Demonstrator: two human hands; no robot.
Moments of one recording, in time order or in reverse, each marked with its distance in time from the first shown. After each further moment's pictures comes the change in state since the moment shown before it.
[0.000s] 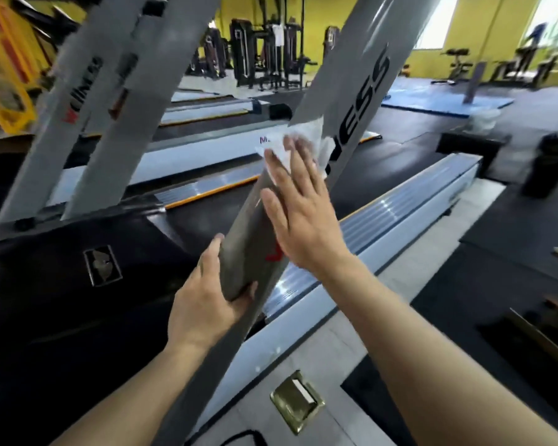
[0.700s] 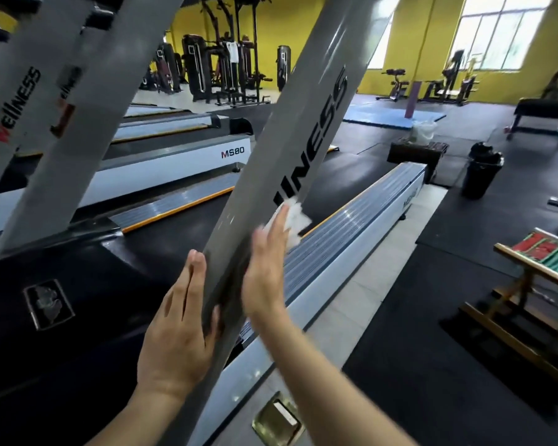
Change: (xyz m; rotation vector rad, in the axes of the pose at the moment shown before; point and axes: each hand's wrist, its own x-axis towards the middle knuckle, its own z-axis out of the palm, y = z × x) left_hand -0.003 -0.020 0.011 0.081 0.062 0.331; right_hand -0.044 -0.049 0.046 0.811 0.209 0.730
